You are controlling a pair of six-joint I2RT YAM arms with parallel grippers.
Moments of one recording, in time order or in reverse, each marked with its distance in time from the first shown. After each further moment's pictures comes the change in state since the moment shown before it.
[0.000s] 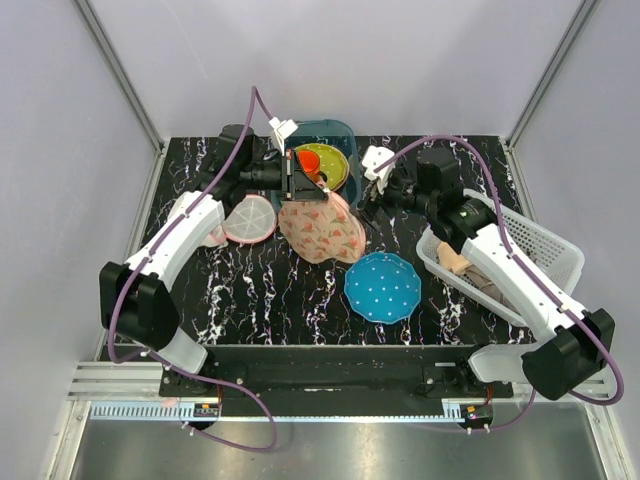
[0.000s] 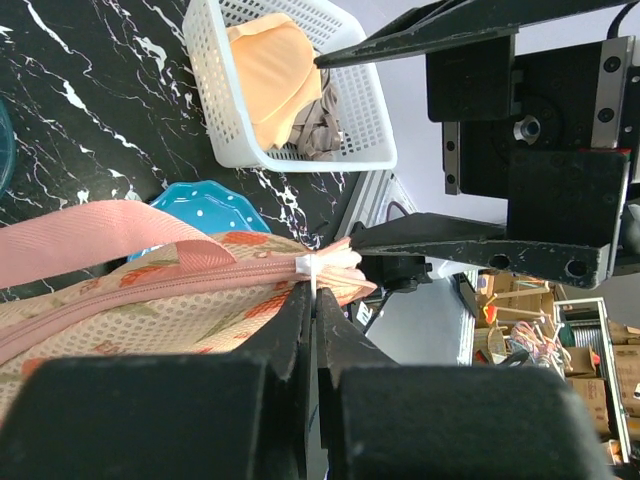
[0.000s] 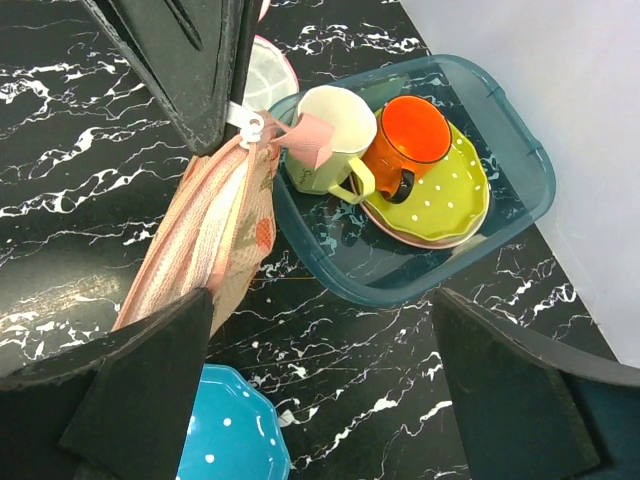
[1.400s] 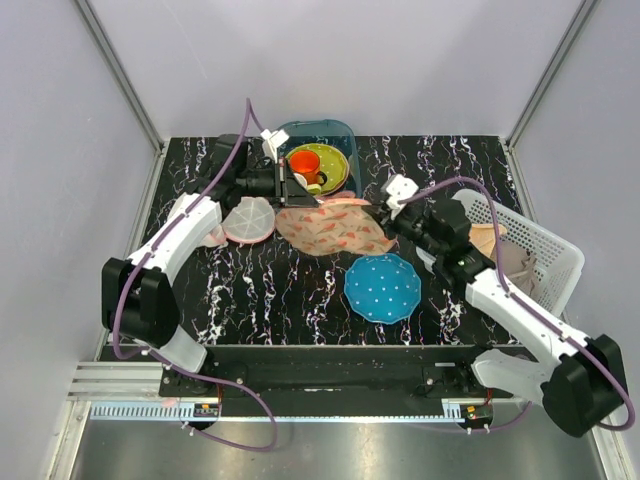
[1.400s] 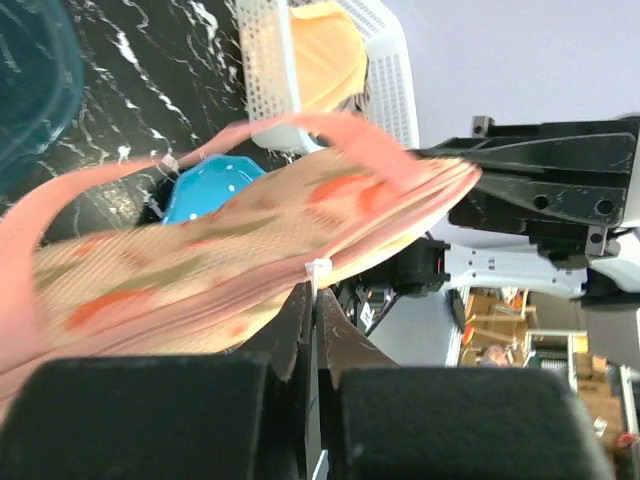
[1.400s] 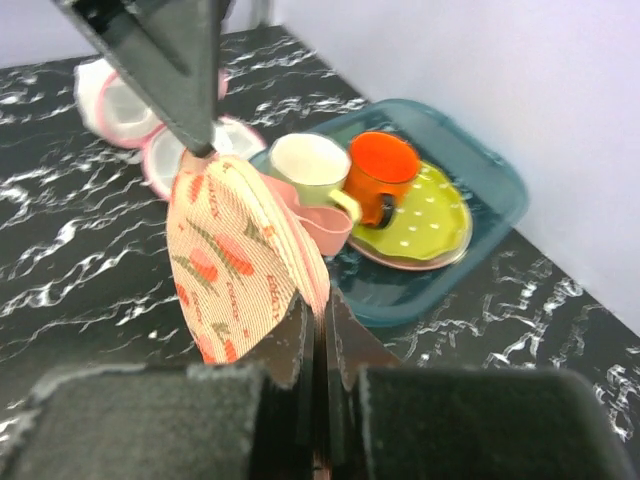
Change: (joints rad) left arm 0.038 0.014 -0.052 -0.044 -0.019 0.006; right arm 0.037 -0.179 -0.444 0.536 0.119 0.227
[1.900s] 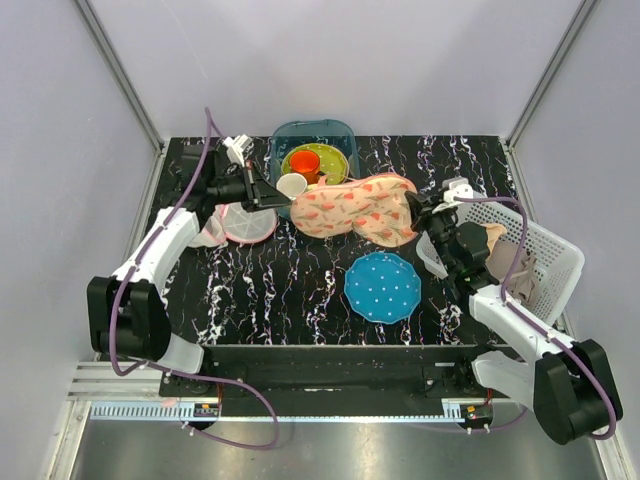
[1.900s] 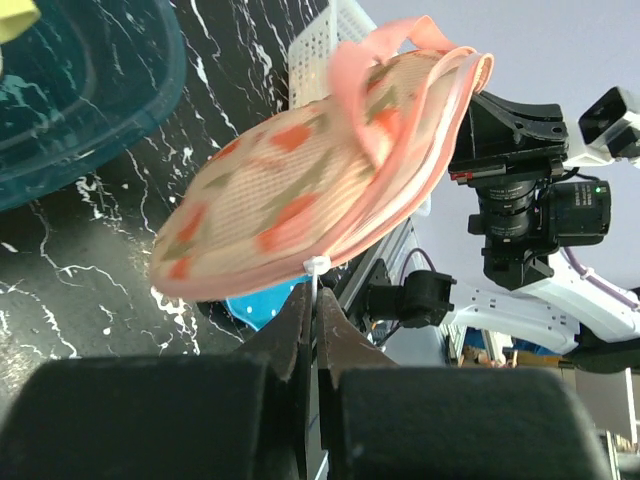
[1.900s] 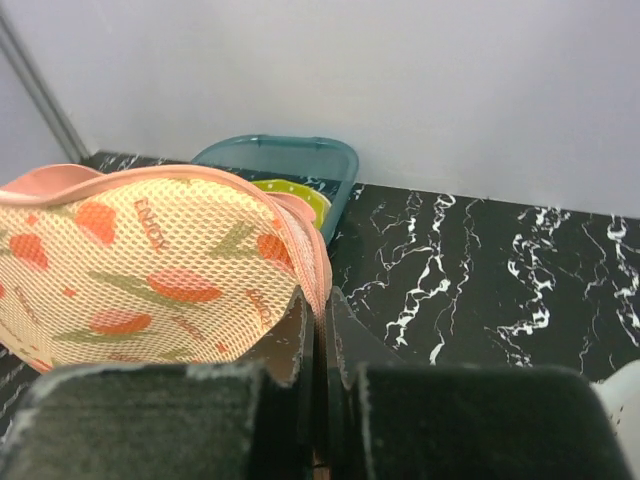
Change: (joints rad) left arm 0.164 -0.093 -0.171 0.091 0.008 -0.072; right arm -0.168 -0.063 -0.311 0.488 0.334 0.334
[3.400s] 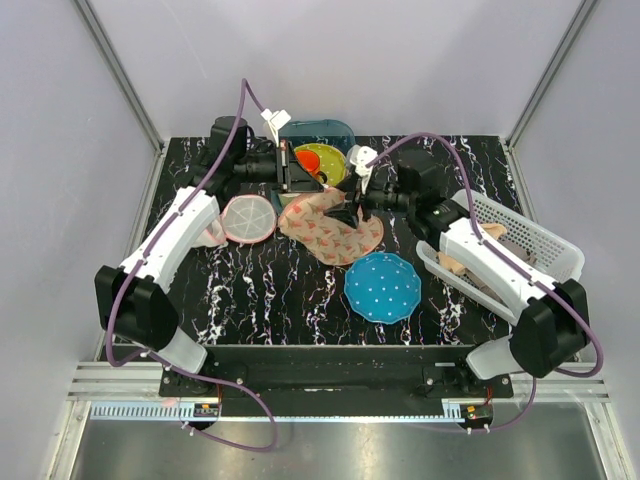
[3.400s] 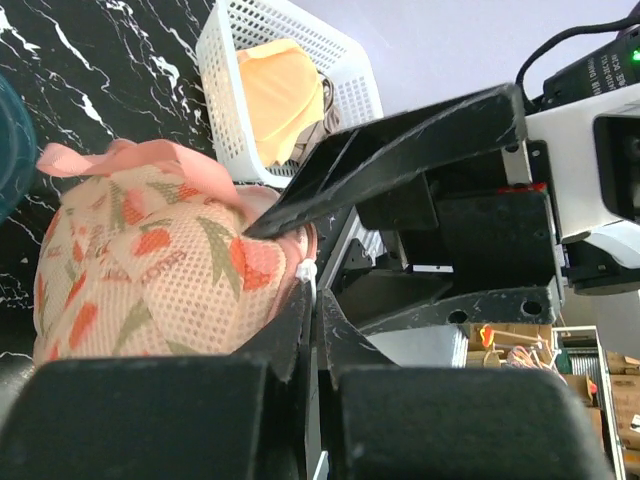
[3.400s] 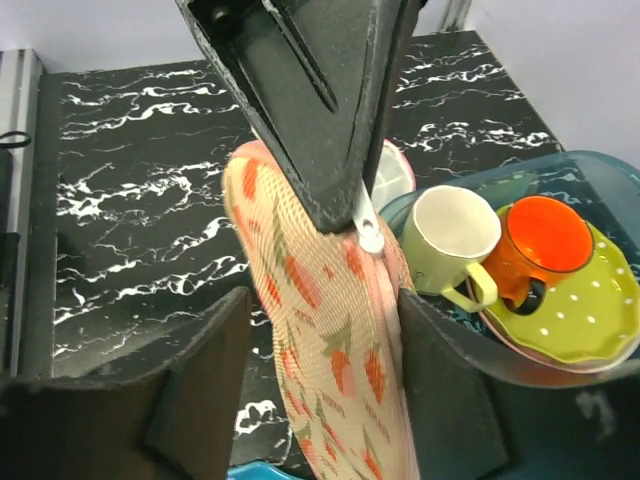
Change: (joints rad) left arm -0.179 0.077 0.296 -0.116 -0.022 0.031; right arm 0.157 0.356 0.685 -0.699 -0.704 -0.327
